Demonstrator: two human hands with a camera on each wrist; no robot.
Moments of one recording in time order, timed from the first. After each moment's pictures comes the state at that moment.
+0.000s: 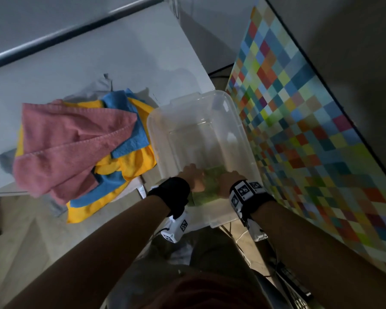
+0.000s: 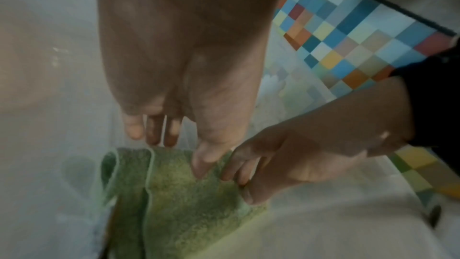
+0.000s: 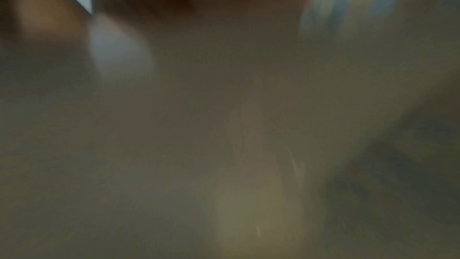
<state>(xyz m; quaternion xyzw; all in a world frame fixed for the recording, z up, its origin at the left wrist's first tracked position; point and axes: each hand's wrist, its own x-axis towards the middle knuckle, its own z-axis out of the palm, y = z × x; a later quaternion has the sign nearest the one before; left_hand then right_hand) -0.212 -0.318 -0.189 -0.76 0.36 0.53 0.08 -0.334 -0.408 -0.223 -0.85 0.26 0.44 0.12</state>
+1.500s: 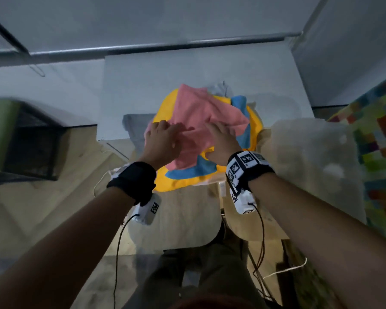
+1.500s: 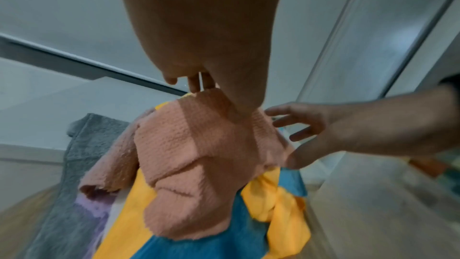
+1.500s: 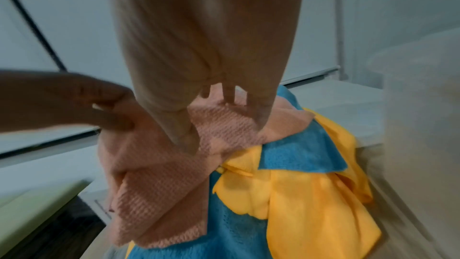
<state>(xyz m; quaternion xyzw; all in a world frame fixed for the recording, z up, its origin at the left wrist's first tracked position) -0.023 0.011 -0.110 -0.94 0.28 0.06 -0.19 -0.097 -0.183 -0.108 -0.95 0.11 0.14 0.27</state>
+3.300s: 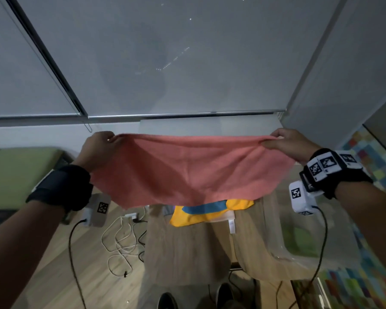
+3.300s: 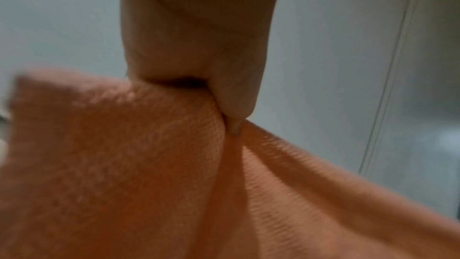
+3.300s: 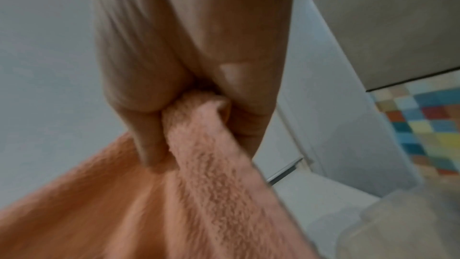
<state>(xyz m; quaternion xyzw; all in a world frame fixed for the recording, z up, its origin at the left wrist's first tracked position) -0.005 0.199 0.092 -0.97 0.07 -0.02 -0.24 -0.151 -0.261 0.100 -0.87 0.24 0.01 0.44</state>
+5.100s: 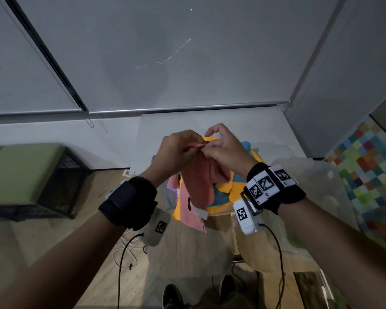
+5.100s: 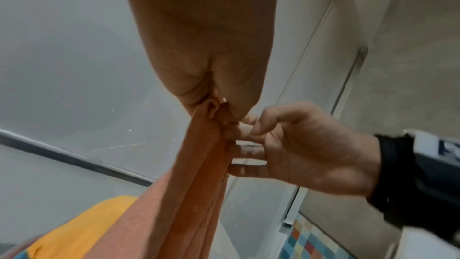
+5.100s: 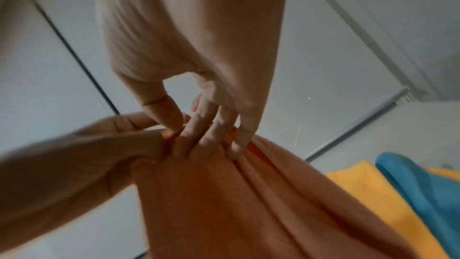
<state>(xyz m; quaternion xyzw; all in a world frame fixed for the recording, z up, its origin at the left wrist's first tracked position) -0.083 0.056 0.085 -0.85 0.34 -0.03 -0.40 -0.139 -0.111 0.085 -0.78 0.08 0.01 0.62</state>
